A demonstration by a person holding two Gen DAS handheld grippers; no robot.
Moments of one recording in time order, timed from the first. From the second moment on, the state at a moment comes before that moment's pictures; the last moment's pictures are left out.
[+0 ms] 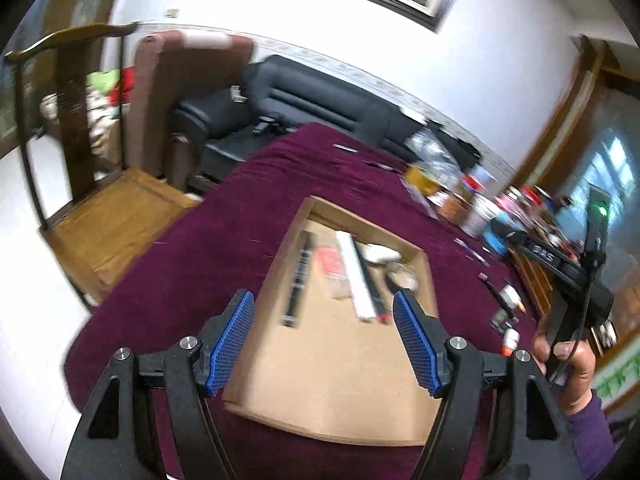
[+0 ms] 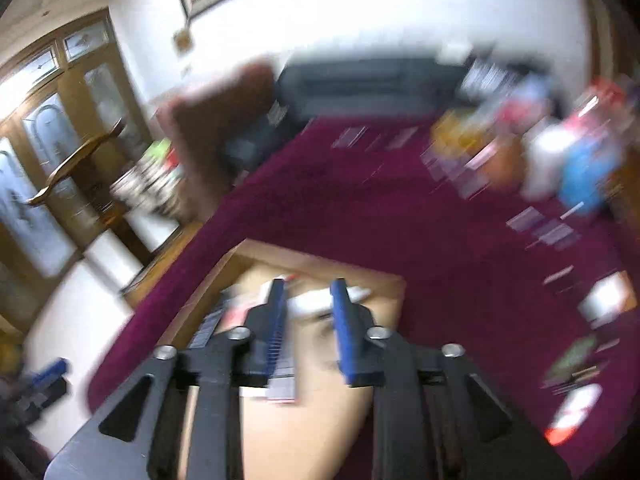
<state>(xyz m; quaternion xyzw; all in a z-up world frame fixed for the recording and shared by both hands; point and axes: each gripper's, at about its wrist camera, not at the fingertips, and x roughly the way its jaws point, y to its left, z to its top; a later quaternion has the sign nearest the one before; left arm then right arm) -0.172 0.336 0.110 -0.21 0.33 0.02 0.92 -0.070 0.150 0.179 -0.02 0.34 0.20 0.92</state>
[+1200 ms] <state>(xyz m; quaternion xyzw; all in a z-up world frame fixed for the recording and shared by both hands) 0.071 -0.042 0.032 0.02 0.50 -0.13 0.86 -0.076 -0.216 0.056 0.31 0.36 -0.02 0.88</state>
